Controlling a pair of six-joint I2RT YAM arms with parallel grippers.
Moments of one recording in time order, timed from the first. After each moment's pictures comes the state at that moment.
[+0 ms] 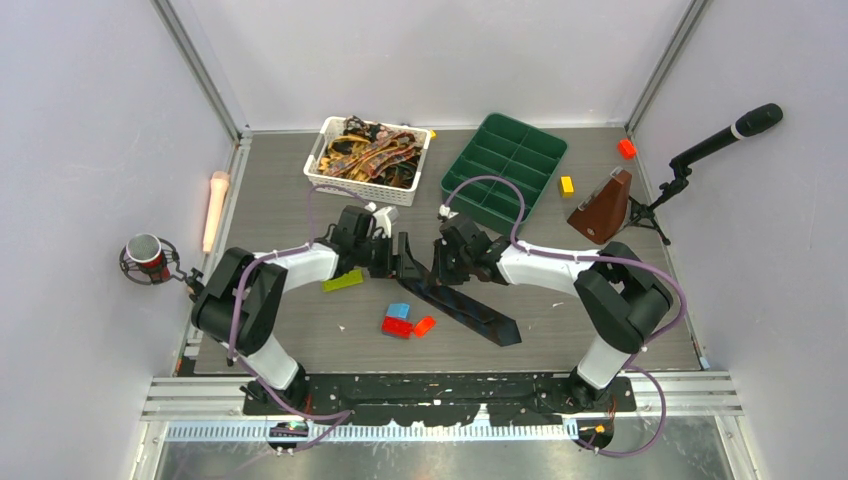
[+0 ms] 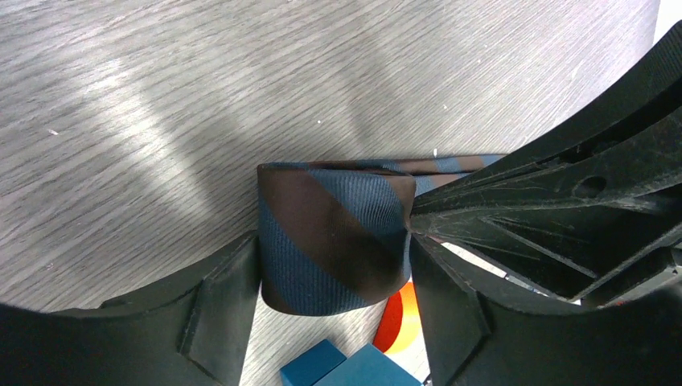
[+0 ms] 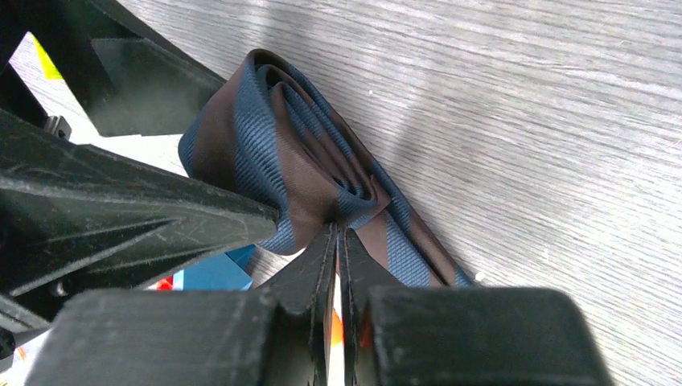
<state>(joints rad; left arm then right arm) -0.44 1.63 0.77 0.02 0.55 -0.44 0.78 1.68 0.94 -0.14 -0.10 0.67</state>
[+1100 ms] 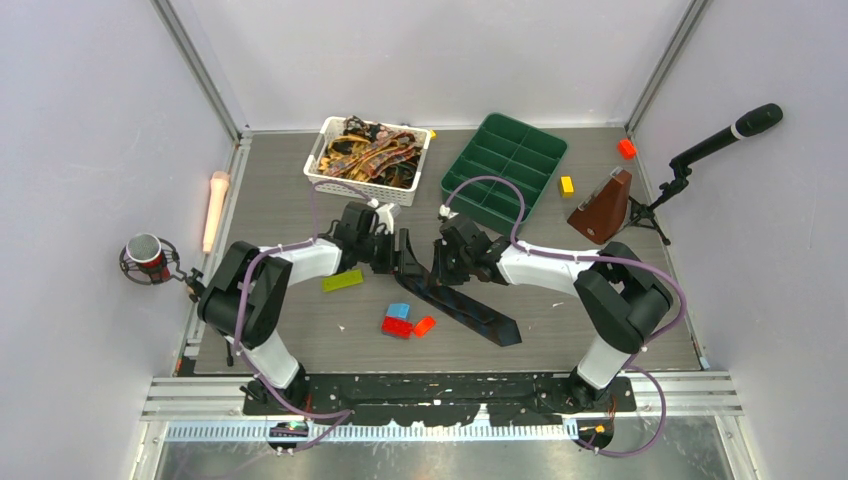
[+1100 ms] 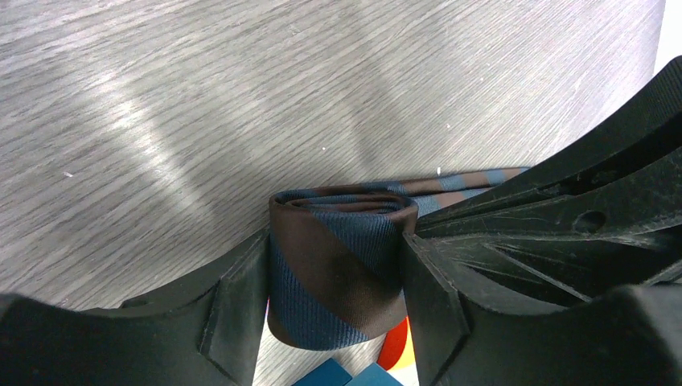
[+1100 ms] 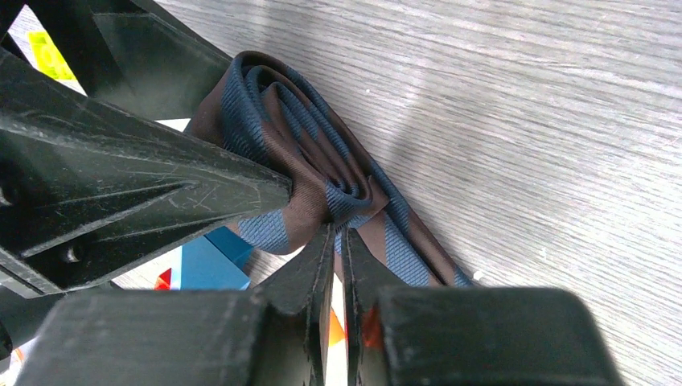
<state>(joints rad) -0.45 1.67 0.81 0.02 0.54 -0.44 0.78 1.68 0.94 -0.14 -0.10 0.67</state>
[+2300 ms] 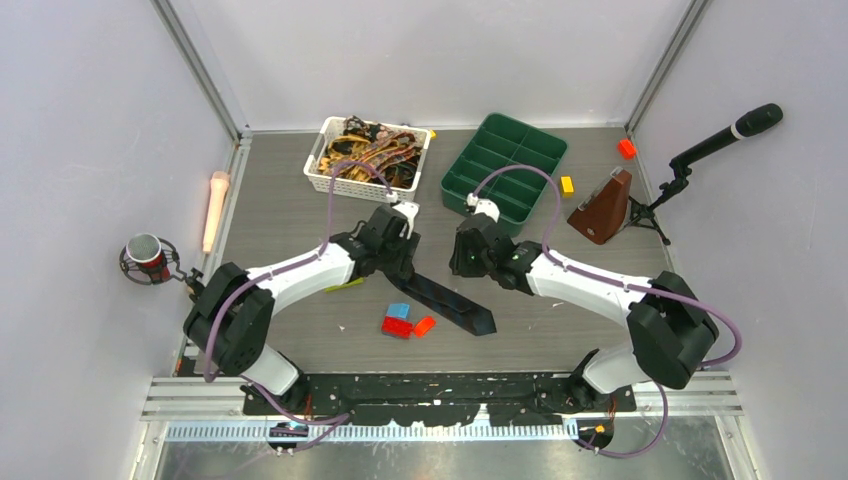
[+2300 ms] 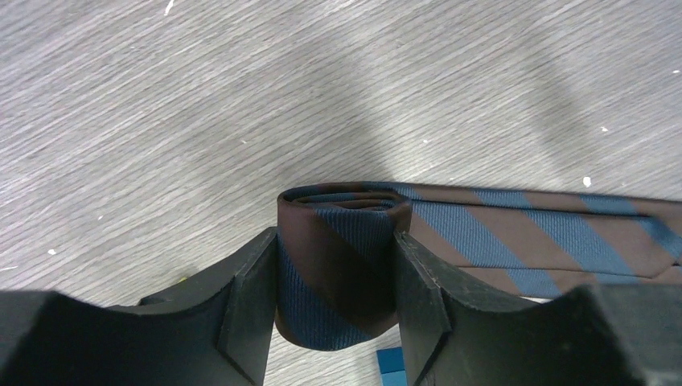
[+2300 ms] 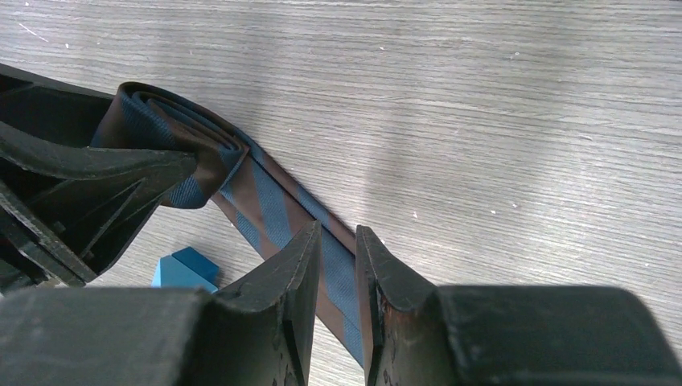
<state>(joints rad) -0.67 1.53 0.92 -0.27 -0.10 -0.20 0.78 1.43 0.87 -0.22 0.19 0.67</state>
